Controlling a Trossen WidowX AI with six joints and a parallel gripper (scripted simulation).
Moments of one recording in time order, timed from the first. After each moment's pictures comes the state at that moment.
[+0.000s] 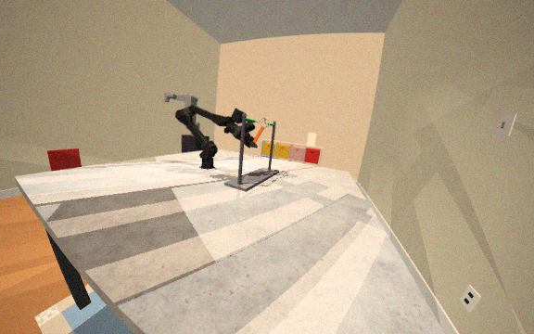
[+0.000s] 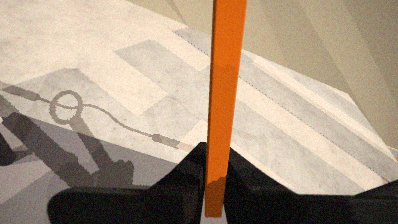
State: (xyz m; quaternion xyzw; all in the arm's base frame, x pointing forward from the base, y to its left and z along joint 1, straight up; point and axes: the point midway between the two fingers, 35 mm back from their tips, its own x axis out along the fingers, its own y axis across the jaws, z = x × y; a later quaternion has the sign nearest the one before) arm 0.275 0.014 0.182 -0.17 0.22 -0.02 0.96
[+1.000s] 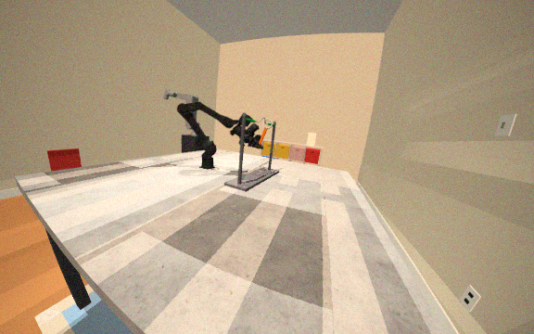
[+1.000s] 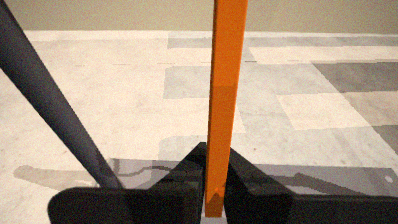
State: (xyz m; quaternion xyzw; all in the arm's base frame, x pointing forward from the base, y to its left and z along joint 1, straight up) arm 0.277 0.089 0.170 0.01 0.22 -0.03 0.98
